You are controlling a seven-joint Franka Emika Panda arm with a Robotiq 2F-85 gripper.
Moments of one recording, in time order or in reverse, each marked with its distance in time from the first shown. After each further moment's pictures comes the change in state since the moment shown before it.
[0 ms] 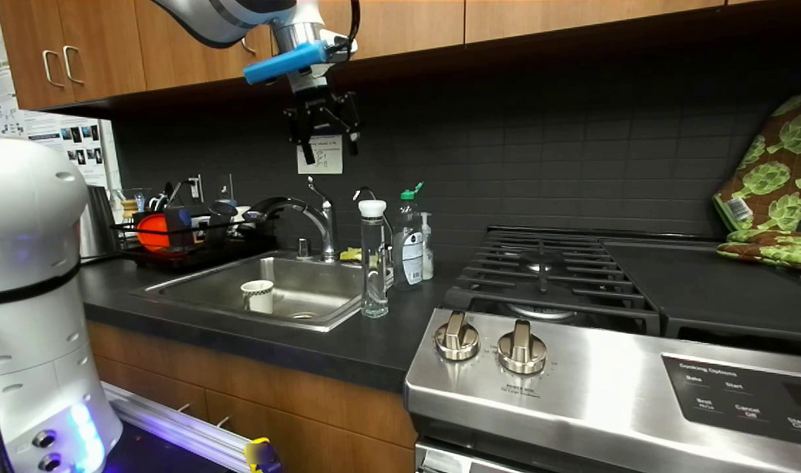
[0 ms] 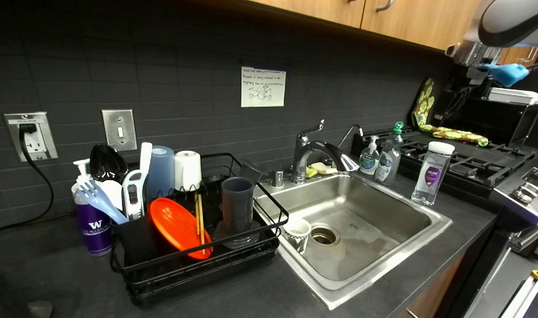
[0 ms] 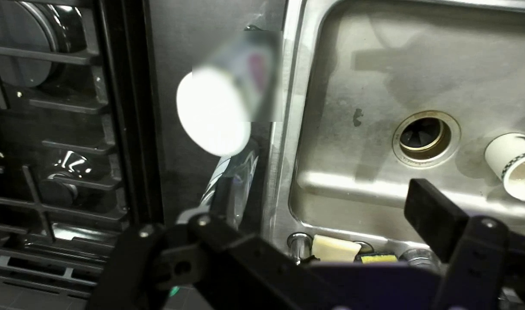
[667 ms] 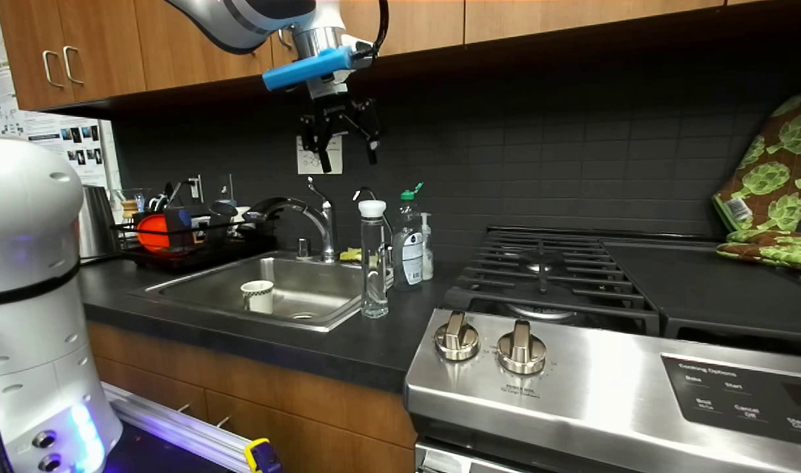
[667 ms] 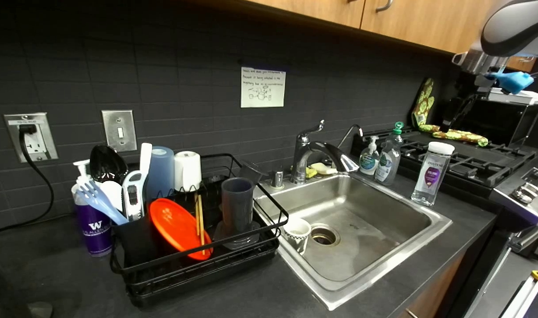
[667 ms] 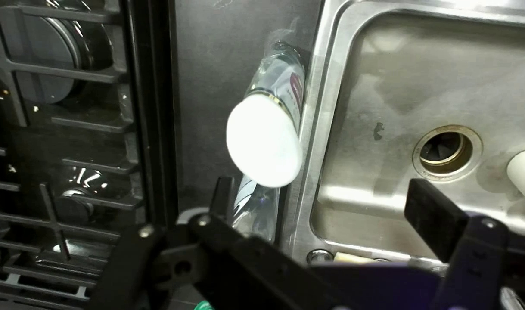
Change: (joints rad) arm -0.035 0.044 -0.069 0.004 -0.005 0.040 -0.097
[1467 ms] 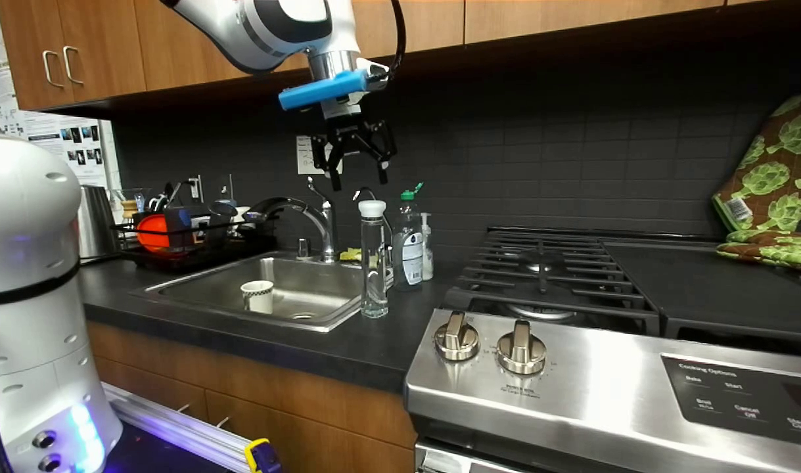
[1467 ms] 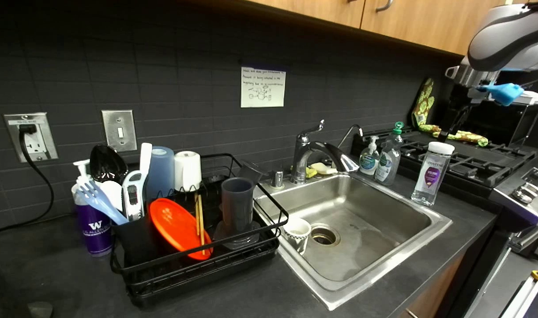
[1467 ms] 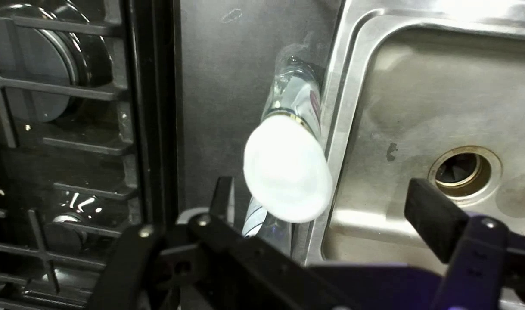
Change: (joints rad) arm -0.023 0.098 -0.015 0.002 0.000 0.048 -0.034
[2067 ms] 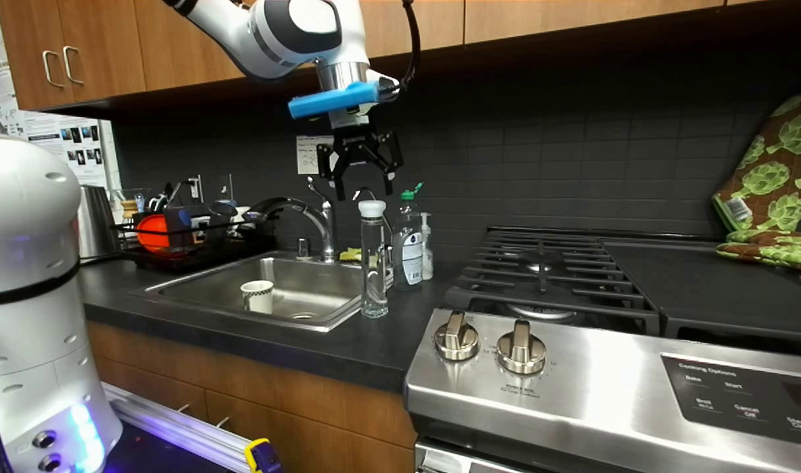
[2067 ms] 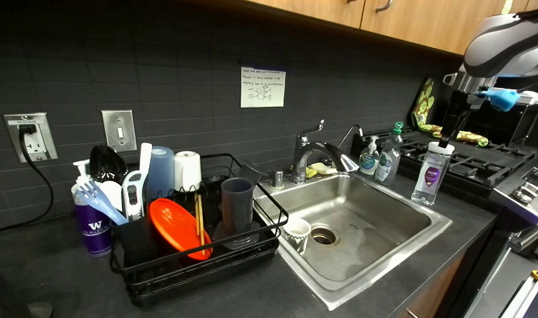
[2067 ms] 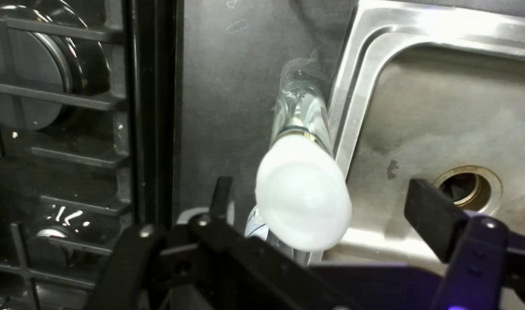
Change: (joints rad) arm -0.002 0.049 -0.024 0.008 0.007 0.007 -0.062
